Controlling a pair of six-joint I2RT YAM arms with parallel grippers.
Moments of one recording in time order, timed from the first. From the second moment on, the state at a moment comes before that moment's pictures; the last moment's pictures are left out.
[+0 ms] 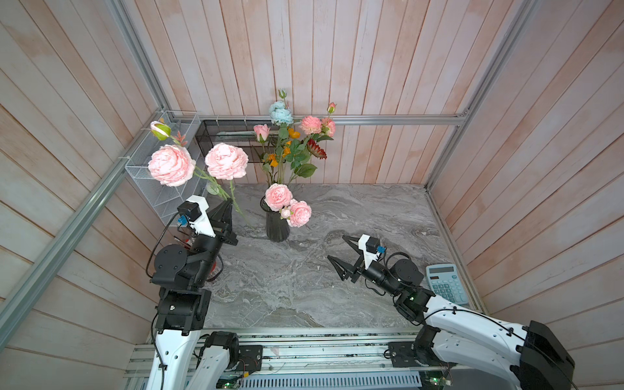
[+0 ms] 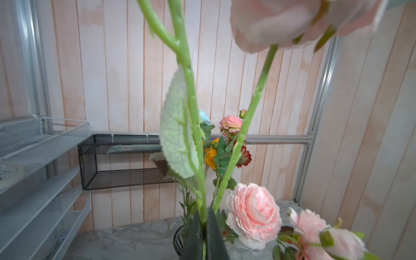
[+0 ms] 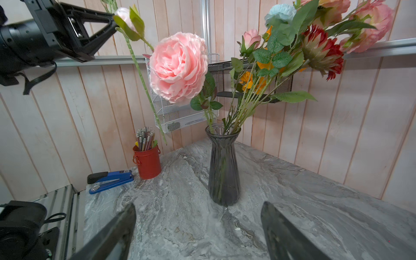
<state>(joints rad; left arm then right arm) -0.07 0.64 0.92 -0.06 0.26 -0.13 0.86 0.98 0.43 0.68 -0.14 0.11</state>
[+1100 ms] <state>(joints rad) -0.13 0.29 0.43 -0.03 0.74 -0.23 1.06 1.38 0.68 0.80 -0.32 0.16</state>
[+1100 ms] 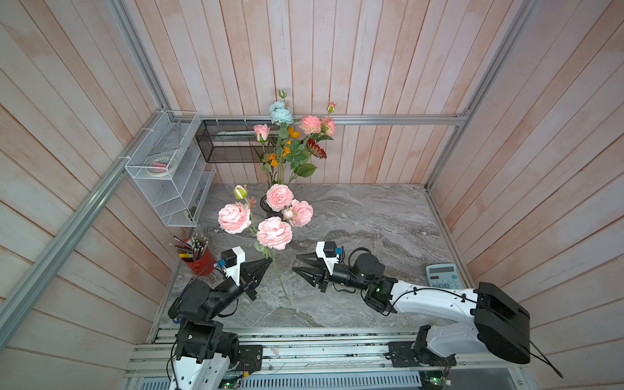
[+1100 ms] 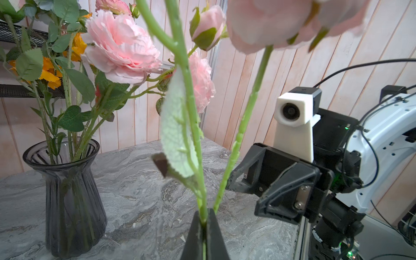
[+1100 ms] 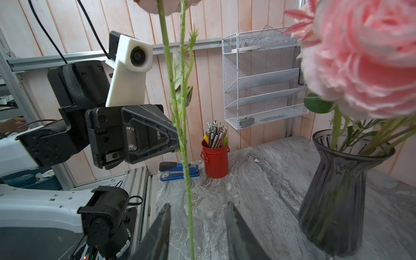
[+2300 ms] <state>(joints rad) -0.13 0.28 0.41 0.01 0.75 -0.24 1.11 1.60 0.89 0.78 -0.37 0.21</state>
